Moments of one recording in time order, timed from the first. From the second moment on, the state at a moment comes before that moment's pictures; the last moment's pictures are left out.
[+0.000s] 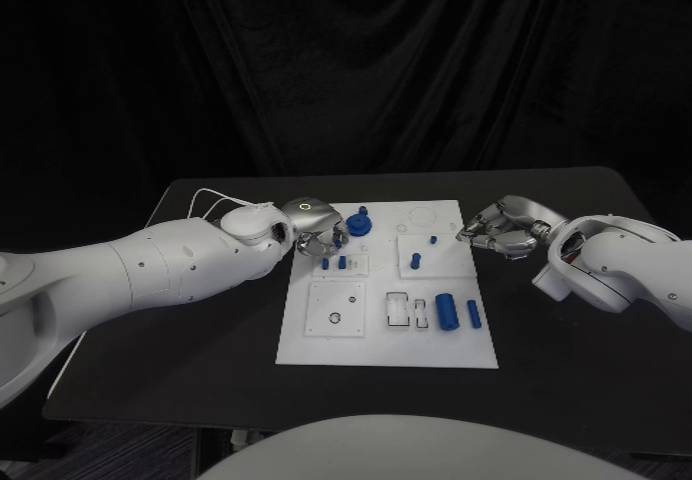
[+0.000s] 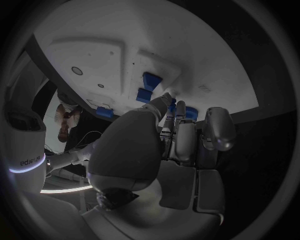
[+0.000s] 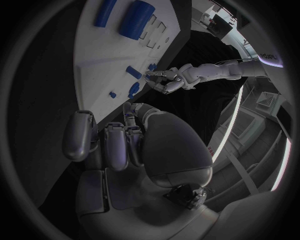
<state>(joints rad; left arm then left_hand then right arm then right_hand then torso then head) 1.17 -0.58 -0.21 1.08 -1.64 -0.31 0.17 1.45 -0.08 0.31 0.07 0.13 0.90 0.05 0.07 0.50 0.88 0.04 0.37 0.44 1.40 -0.03 1.38 1.18 0.08 1.35 0.07 1.16 1.31 1.27 -0.93 -0.25 1.48 -0.88 -0.25 0.05 1.33 0.01 0.32 0.16 0.46 0.98 0.10 0.16 0.25 1.44 0.02 1.47 1.31 1.47 -0.05 1.42 1.31 0.07 1.45 0.06 1.21 1.31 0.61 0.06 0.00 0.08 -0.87</state>
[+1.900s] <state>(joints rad) 1.17 -1.04 -0.21 1.58 -0.86 -0.61 0.54 1.46 -0.01 0.21 0.16 0.29 0.75 0.09 0.07 0.35 0.42 0.16 0.48 0.42 0.44 0.16 0.41 0.32 0.12 0.48 0.19 0.07 1.04 1.39 -0.89 -0.25 1.50 -1.09 -0.26 0.02 1.39 -0.10 0.44 0.01 0.47 0.99 0.13 0.20 0.32 0.74 0.06 0.91 0.76 1.37 -0.01 1.29 1.15 0.12 1.29 0.09 0.91 1.28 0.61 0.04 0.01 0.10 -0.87</state>
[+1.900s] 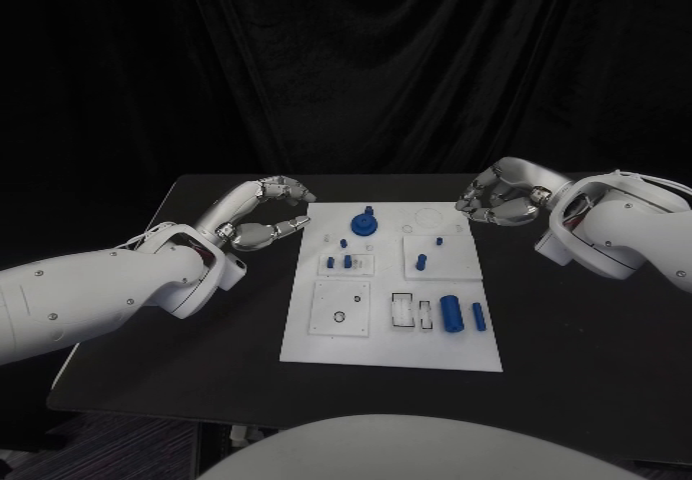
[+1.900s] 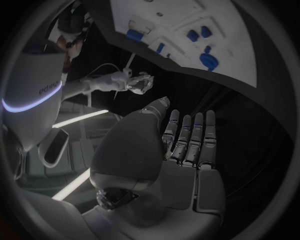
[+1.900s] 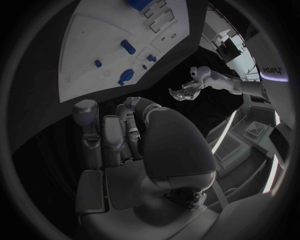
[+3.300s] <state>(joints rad) 1.13 -1.03 -0.21 1.61 -0.10 -0.05 0.67 1.34 0.23 -0.13 0.24 0.39 0.33 0.02 0.04 0.08 0.08 0.11 0.21 0.03 0.03 0.18 0.01 0.01 0.14 0.07 0.25 0.03 0.22 1.26 -0.79 -0.25 1.36 -1.55 -0.29 -0.03 1.38 -0.13 0.43 -0.01 0.30 0.78 0.14 0.16 0.31 0.55 0.15 0.66 0.47 1.23 0.06 1.26 0.98 0.15 1.19 0.16 0.79 1.28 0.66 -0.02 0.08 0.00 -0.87</state>
